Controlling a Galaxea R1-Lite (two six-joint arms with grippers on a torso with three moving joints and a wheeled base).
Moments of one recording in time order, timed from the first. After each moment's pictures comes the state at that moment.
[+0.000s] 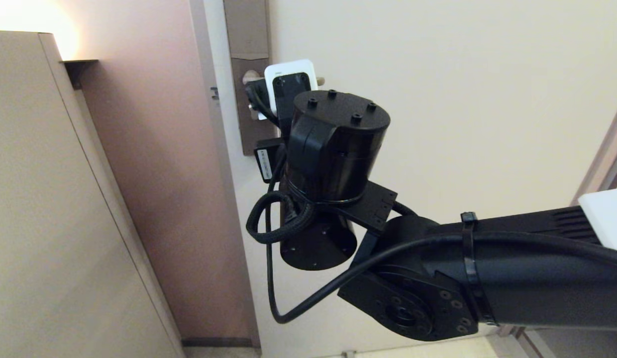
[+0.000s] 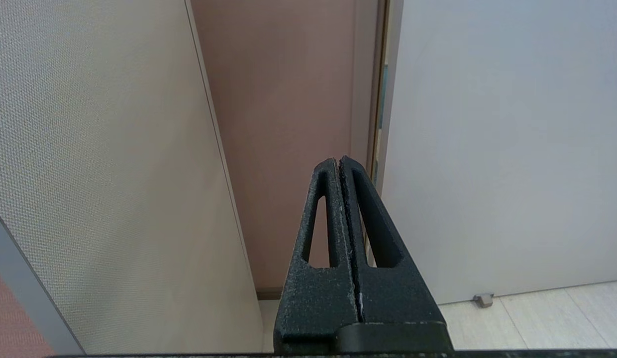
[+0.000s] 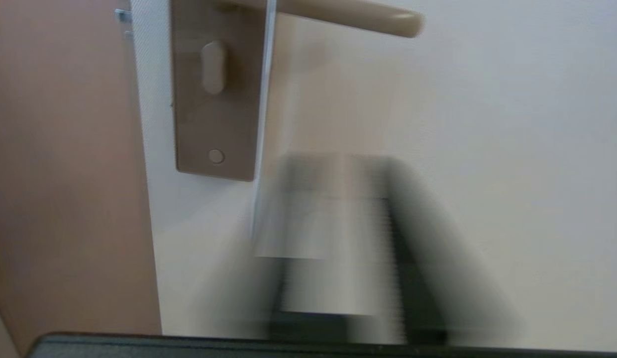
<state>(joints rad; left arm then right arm) 0.00 0.00 0.00 0.01 -0.01 0.01 1.03 2.09 -1.52 -0.78 -0.94 -0.27</state>
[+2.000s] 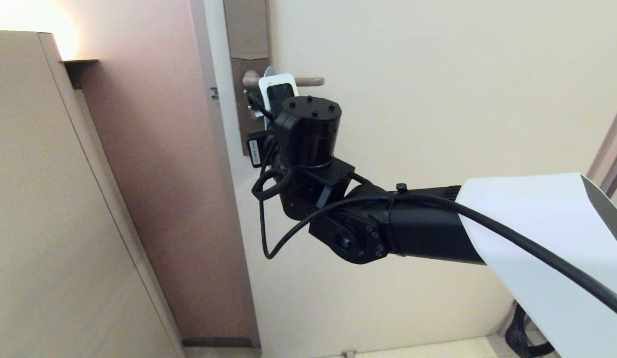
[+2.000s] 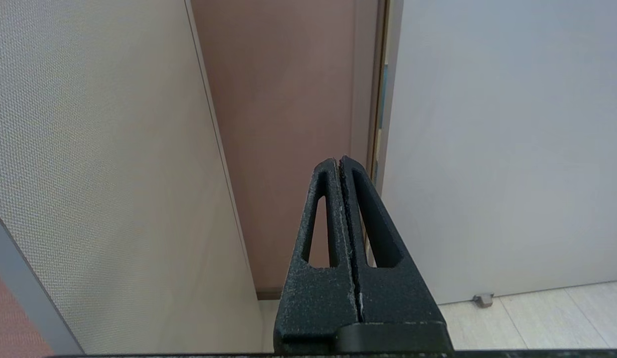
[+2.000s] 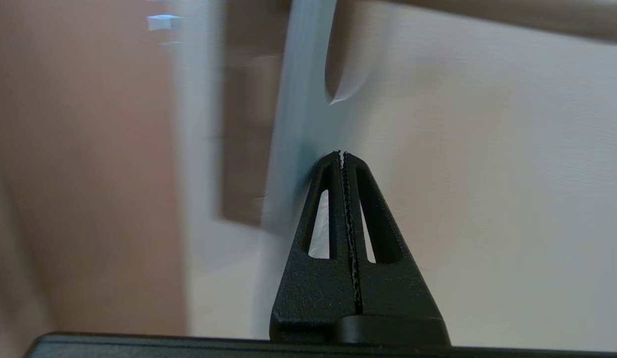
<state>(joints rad) 0.00 0.00 0.00 0.01 -0.01 0.01 0.89 2.33 -1.87 -0.63 -0.61 -0.18</state>
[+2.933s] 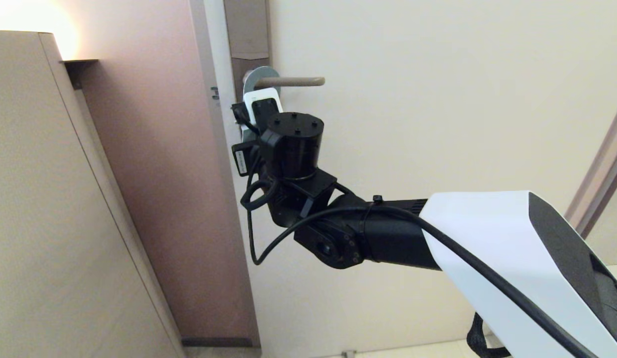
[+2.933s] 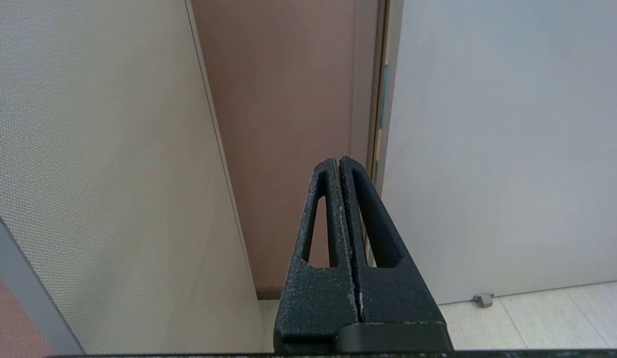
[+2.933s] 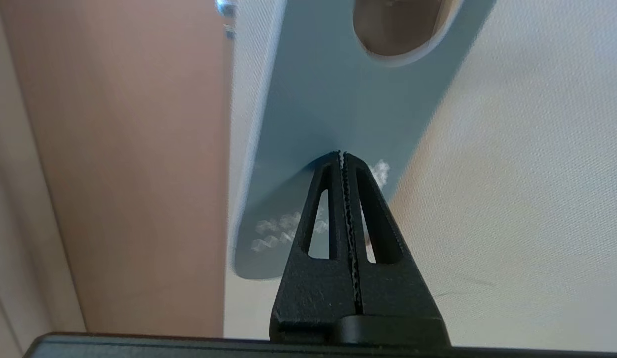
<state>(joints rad) 0.00 0.00 0.00 0.01 -0.01 0.01 0.89 2.42 -1.97 -0.64 -0.54 -0.17</state>
